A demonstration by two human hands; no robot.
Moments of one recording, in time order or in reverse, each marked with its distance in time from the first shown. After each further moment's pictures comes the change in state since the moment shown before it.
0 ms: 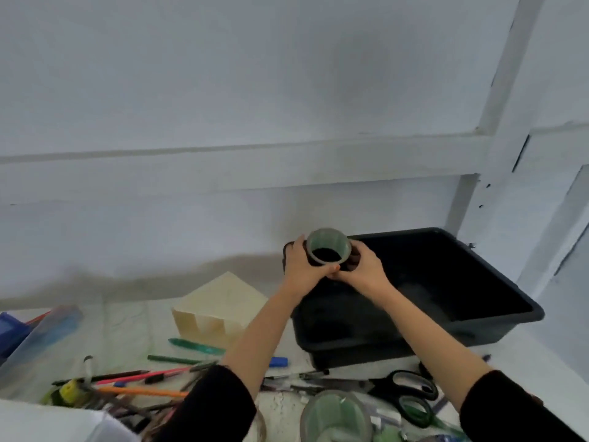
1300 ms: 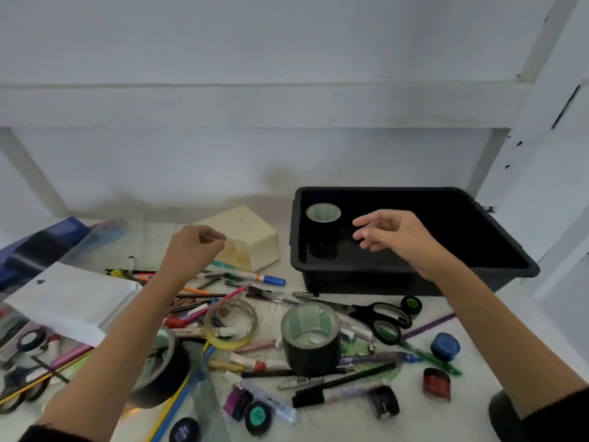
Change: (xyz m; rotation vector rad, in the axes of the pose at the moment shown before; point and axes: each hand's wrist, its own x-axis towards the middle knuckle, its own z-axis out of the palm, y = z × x) left_hand -0.156 -0.009 -0.129 0.385 0.277 -0.247; right_hand -0.084 -0.026 -0.081 0.073 -0.393 0.006
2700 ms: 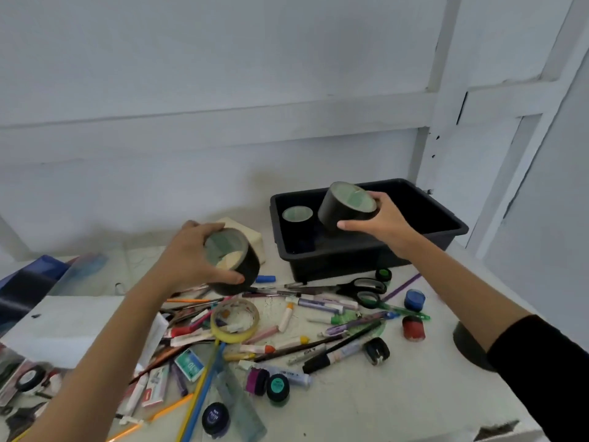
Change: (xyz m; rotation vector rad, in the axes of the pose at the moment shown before) left_hand -0.044 0.022 -0.049 0.236 -0.234 0.394; right_hand -0.035 -0.003 0.008 0.017 0.403 0.044
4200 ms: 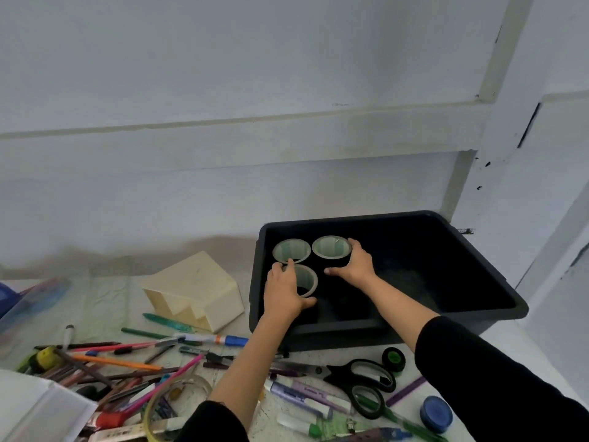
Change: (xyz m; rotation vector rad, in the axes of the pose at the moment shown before) left_hand 0.182 0.056 0.207 0.039 -0.054 -0.214; right_hand 0.172 0.115 0.061 -0.307 -0.099 0.146
